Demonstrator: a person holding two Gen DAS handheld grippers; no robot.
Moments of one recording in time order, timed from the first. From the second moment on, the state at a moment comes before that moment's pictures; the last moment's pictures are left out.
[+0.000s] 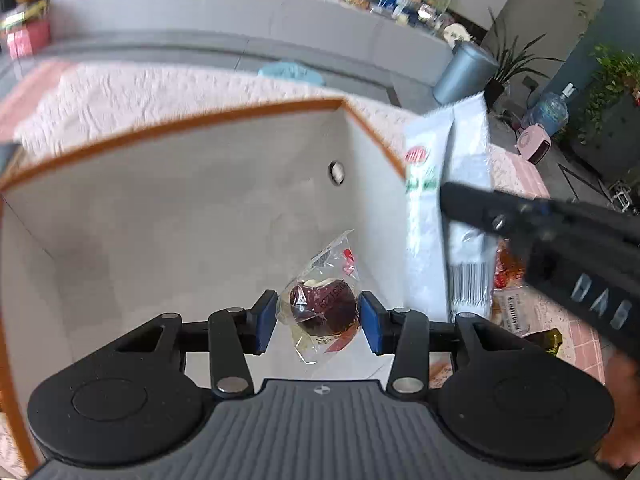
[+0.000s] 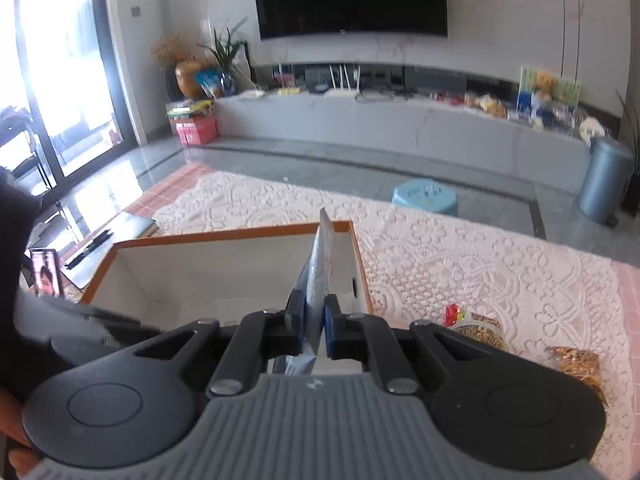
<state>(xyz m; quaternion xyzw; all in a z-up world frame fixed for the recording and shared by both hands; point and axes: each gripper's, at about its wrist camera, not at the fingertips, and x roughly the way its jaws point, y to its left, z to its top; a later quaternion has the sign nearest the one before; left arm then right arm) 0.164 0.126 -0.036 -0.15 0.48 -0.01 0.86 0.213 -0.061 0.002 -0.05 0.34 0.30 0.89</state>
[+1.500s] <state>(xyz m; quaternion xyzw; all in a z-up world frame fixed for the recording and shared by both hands) 0.181 0.155 -0.078 -0.24 0.56 -0.01 0.79 0.223 -0.040 -0.016 -0.17 0.37 0.28 0.87</state>
